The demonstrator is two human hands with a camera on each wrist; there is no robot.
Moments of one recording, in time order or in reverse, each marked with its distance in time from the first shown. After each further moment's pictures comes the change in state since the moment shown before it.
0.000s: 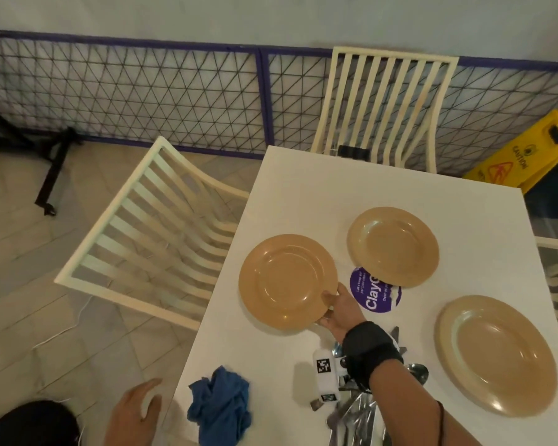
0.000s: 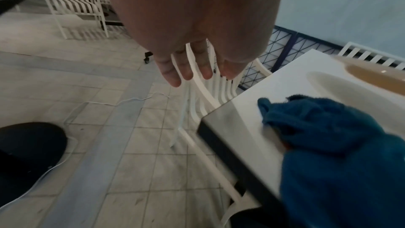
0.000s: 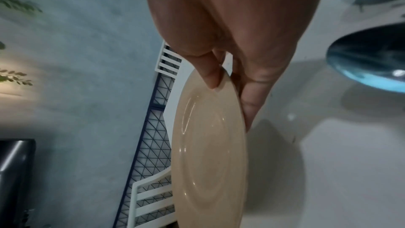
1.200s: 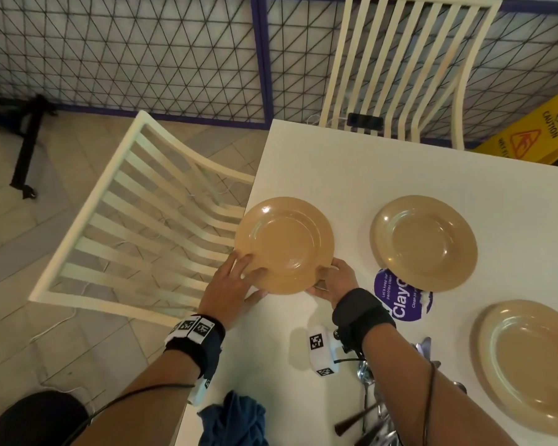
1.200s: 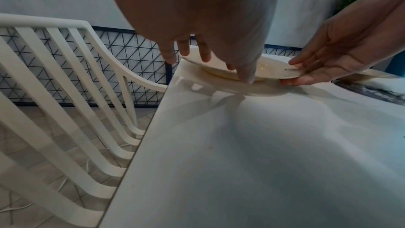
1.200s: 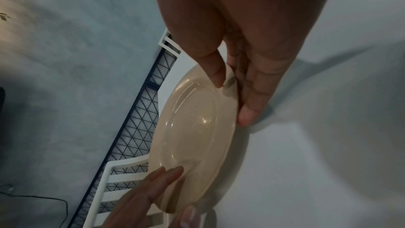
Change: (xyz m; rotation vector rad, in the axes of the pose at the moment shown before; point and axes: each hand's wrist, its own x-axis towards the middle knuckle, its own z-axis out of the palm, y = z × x) left_hand 0.149 0.226 0.011 0.353 -0.131 0.849; right_hand 0.085 -0.026 0.064 -0.146 0.181 0.050
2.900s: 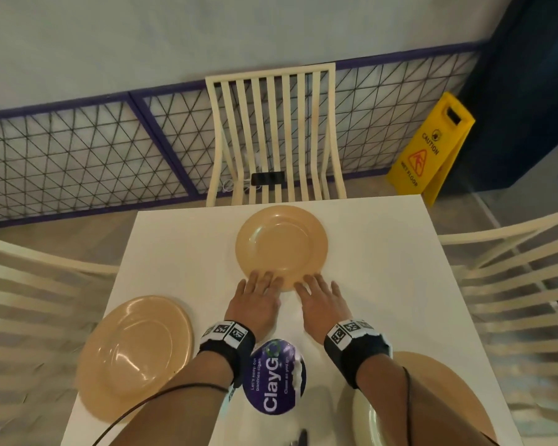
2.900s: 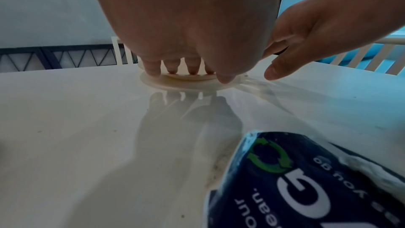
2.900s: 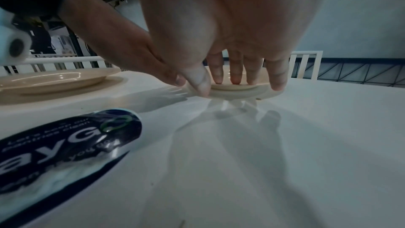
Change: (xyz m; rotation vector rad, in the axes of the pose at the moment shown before) left_hand 0.249 0.290 0.034 0.225 -0.293 0.106; right_hand 0.068 -0.128 -0.252 -1.645 0.172 -0.714
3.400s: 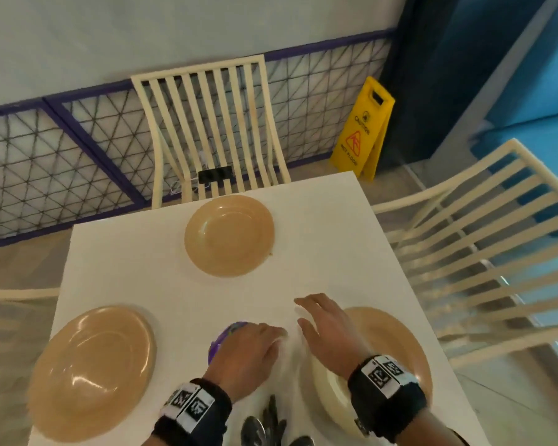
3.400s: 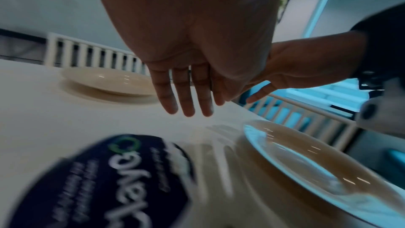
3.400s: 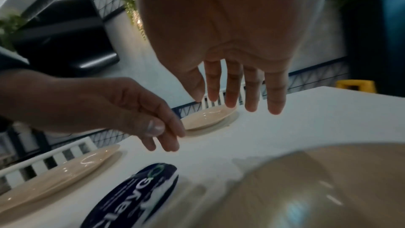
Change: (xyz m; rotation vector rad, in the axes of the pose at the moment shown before) left_hand -0.103 0.074 -0.004 -0.249 0.015 0.336; right_hand -0.144 0.029 -0.001 0.486 0.207 0.132
